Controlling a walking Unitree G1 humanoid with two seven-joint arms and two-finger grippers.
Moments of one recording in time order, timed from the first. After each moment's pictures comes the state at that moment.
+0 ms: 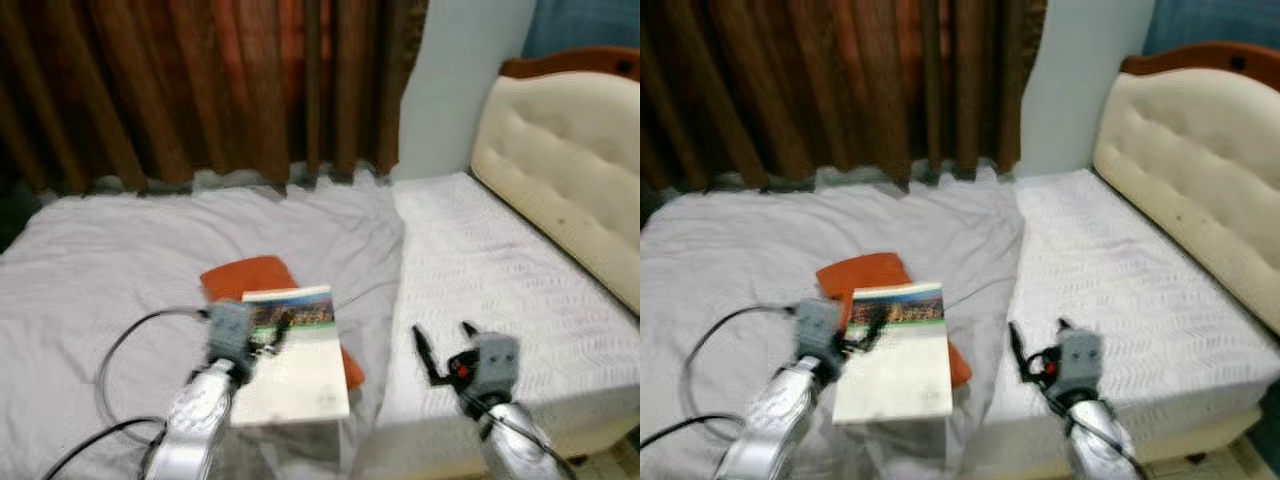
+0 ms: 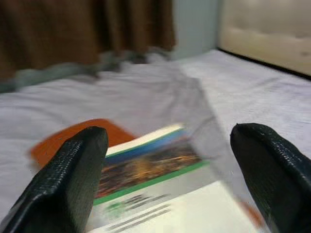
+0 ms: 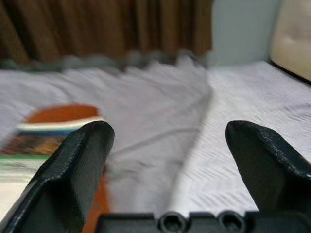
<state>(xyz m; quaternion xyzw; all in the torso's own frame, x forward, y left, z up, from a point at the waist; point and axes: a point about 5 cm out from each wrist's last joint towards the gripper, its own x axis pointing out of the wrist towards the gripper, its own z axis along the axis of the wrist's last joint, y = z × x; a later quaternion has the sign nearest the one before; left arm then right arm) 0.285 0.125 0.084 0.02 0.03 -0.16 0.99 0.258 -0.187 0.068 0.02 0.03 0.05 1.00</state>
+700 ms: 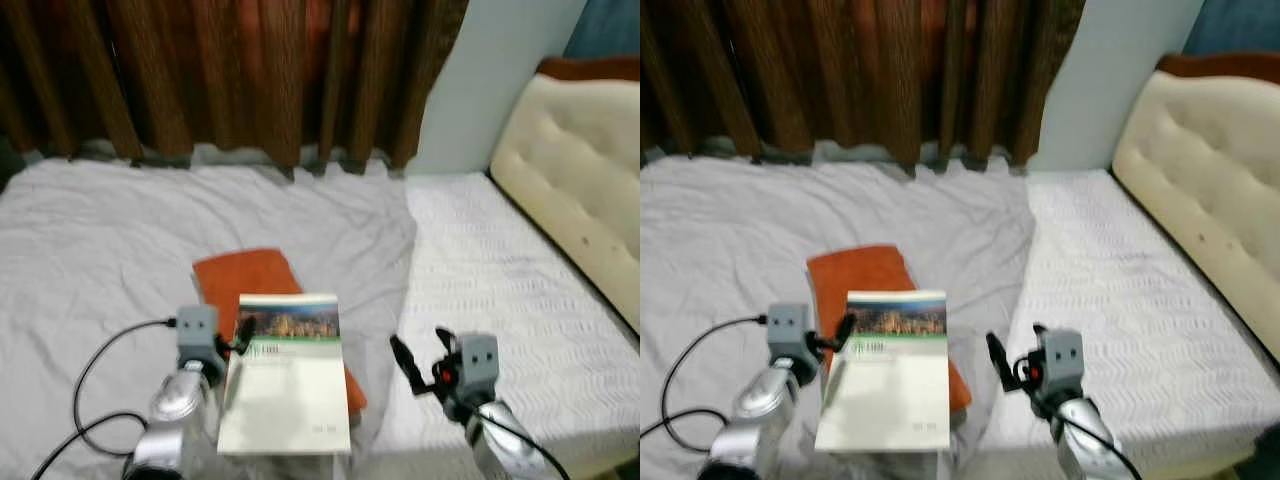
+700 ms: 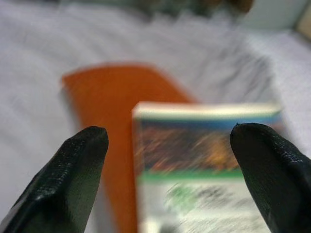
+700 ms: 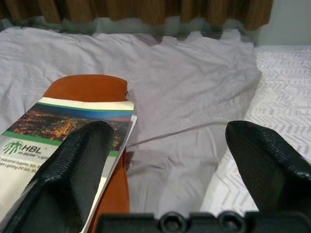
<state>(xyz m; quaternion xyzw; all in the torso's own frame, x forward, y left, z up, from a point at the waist) 0.304 0.185 0.049 -0.04 0.12 -0.03 0.99 0.259 -0.170 0.066 0.03 0.06 0.13 0.99</state>
